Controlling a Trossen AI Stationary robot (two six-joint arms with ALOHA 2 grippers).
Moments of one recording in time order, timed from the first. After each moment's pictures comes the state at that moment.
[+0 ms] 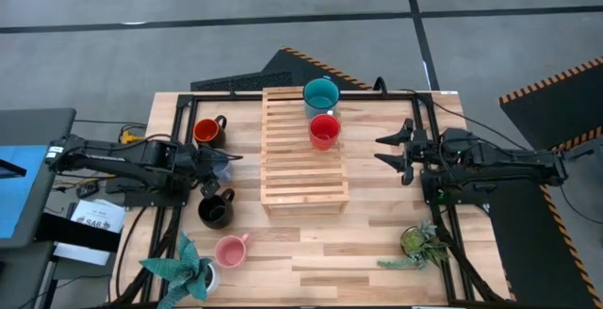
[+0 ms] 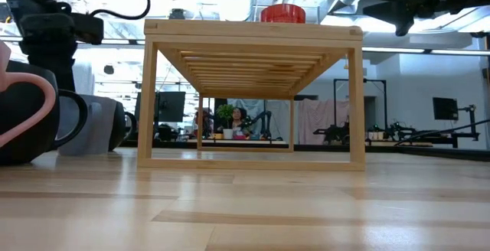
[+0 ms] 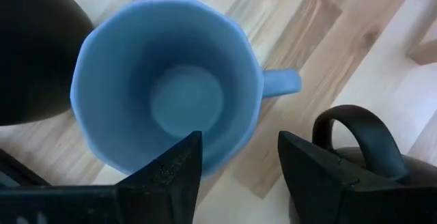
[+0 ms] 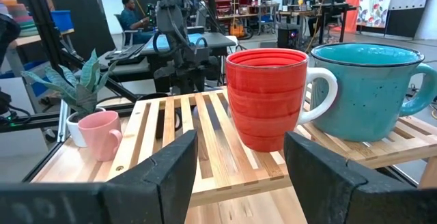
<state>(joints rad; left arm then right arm) -0.05 0.71 0.58 -0.96 -0.24 -0.67 -0.08 0.39 0.39 -0.02 0.08 0.08</state>
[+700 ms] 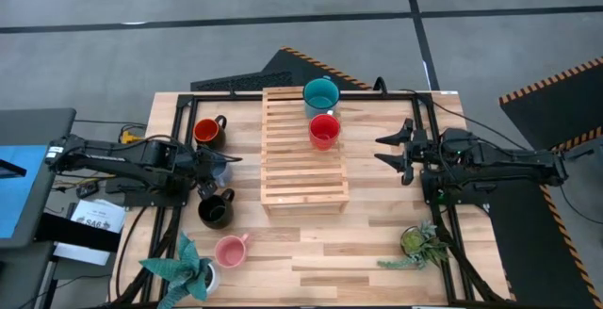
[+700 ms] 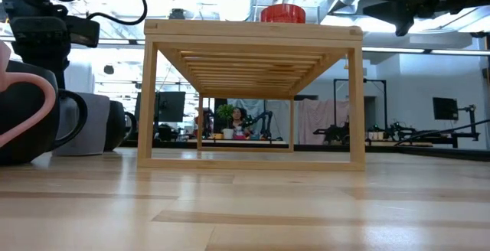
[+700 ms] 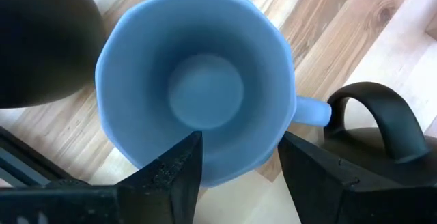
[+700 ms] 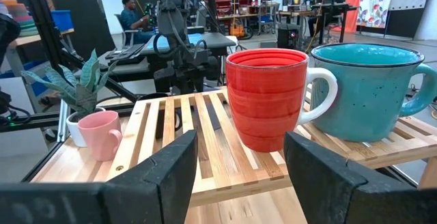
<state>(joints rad) -0.05 0.71 0.59 -1.01 -0.21 -0.66 -0.08 0.39 0.39 -0.02 0.08 0.08</state>
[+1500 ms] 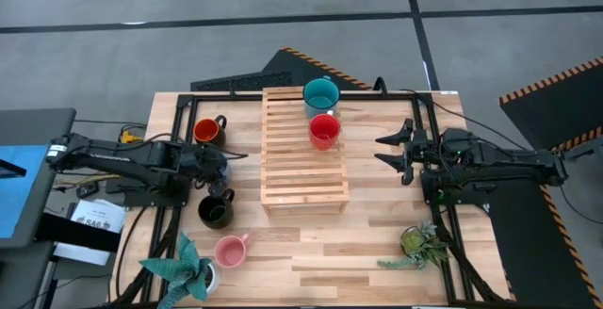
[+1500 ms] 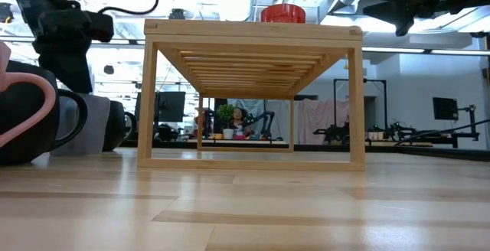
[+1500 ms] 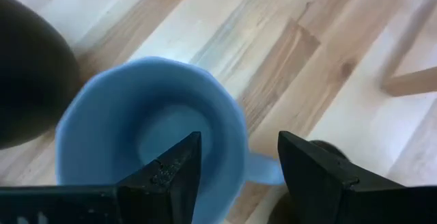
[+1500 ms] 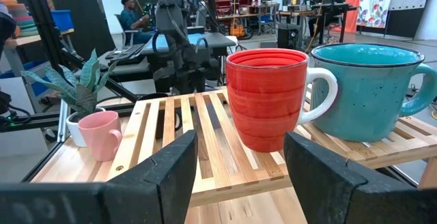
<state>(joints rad) -0.05 0.77 0.59 -0.84 -0.25 -0.69 -0.08 0.39 0.39 -0.02 0.08 0.08</state>
